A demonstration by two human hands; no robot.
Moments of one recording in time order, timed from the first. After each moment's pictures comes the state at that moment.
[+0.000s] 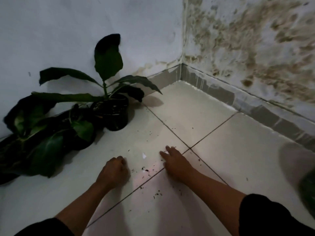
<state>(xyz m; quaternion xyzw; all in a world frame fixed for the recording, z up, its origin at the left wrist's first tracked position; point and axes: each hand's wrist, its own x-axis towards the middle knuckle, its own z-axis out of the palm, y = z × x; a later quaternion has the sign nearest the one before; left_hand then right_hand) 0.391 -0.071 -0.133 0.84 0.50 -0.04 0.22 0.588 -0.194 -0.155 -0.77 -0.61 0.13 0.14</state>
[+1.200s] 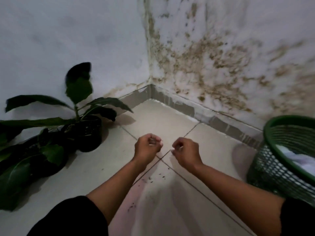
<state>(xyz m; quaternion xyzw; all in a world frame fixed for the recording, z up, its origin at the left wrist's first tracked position) 0.556 -0.176 -0.026 0.72 0.36 0.22 0.56 0.656 -0.278 -0.057 -0.85 -0.31 0.06 0.42</state>
